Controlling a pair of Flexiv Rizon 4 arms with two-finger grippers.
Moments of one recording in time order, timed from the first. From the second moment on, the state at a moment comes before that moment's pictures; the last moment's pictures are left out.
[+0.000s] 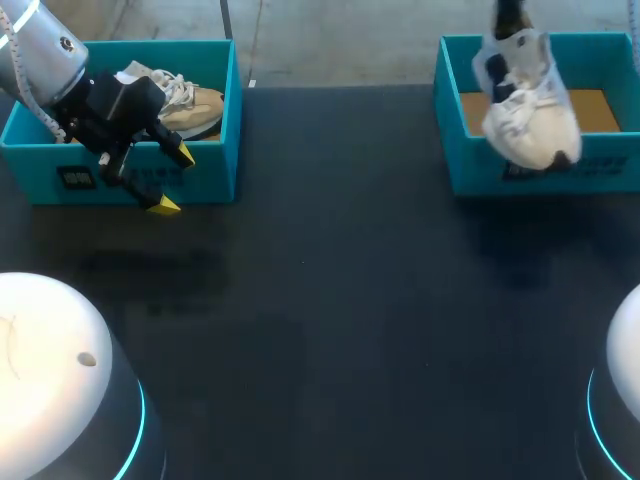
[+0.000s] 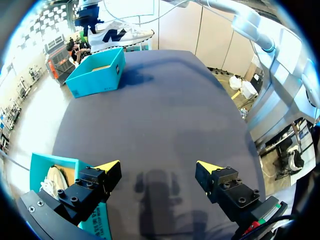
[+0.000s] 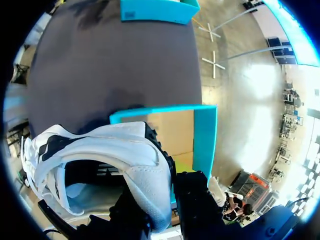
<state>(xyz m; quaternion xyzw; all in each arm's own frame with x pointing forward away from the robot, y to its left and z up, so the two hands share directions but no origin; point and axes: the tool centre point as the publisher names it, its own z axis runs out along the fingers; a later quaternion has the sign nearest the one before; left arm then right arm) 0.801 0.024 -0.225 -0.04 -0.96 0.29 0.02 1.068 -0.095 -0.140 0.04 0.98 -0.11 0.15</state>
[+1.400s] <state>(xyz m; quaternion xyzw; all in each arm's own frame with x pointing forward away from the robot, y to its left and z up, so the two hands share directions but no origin) 0.801 0.024 -0.225 -0.04 -0.96 0.29 0.02 1.071 -0.192 -0.159 -0.01 0.98 -0.12 0.14</state>
